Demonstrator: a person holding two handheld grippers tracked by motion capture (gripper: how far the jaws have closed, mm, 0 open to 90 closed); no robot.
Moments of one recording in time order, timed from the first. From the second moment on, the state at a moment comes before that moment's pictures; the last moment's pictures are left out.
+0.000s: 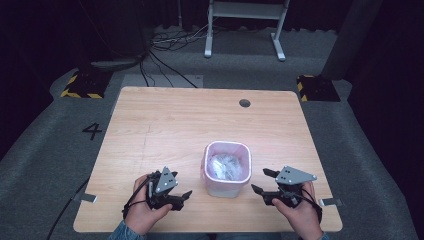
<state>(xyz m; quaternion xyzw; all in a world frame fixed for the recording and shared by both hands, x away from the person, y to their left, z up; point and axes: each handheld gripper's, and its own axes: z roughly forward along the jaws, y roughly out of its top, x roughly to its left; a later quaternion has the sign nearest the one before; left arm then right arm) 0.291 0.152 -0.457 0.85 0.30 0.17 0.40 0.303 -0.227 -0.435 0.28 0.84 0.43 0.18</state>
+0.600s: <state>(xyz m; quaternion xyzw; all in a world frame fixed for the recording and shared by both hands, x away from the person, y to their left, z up) 0.302 0.113 -0.460 0.85 0.23 0.14 0.45 0.319 -0.211 -0.449 0.21 0.86 0.44 0.15</state>
